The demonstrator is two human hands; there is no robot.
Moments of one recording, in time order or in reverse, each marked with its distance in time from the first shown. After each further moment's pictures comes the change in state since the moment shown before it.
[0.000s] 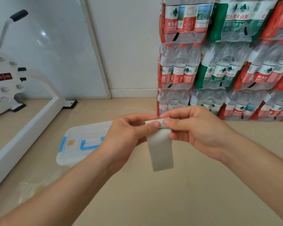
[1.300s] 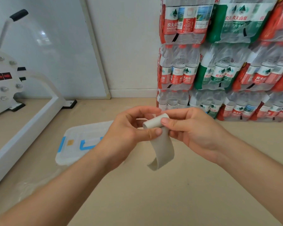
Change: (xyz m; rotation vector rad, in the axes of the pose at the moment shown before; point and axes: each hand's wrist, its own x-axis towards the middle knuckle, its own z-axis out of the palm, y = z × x) left_hand -0.001 0.005 -0.004 0.133 -0.135 0.173; right_hand 0.002 0.008 0.000 -0.006 -0.098 -0.082
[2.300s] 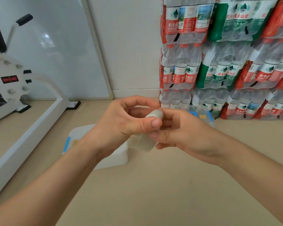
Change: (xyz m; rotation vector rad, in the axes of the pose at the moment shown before) left_hand -0.007 0.034 -0.010 0.001 -0.136 0.044; right_hand -0.011 -0.007 0.018 -0.215 -0.282 -0.112
